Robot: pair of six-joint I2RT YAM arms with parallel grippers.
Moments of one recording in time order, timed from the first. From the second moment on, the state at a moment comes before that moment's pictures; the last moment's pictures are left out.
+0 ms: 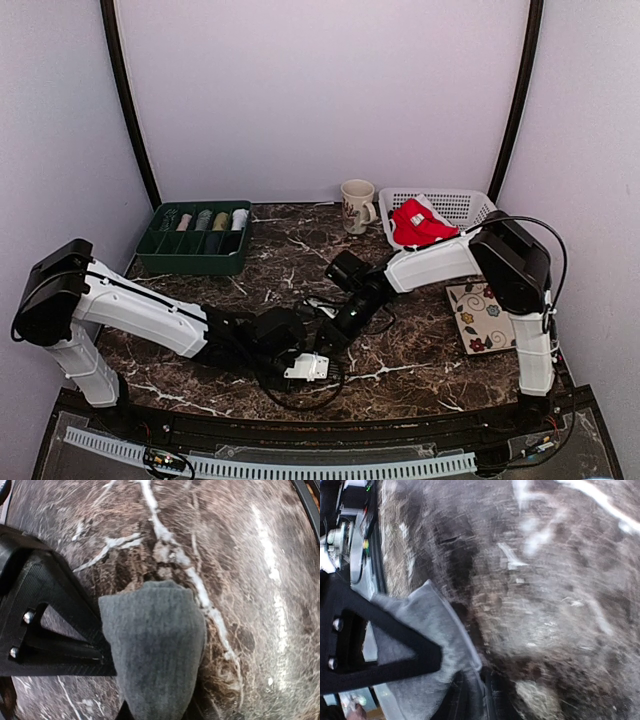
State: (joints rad) left arm -1.21 1.68 0.84 -0.17 -0.12 0.62; right arm 0.90 2.13 1.35 -0.47 -0.79 0.07
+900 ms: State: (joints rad) left arm -0.50 1.34 1.14 -0.42 0.06 0.06; right arm 0.59 1.47 1.33 -0.48 -0.49 0.17
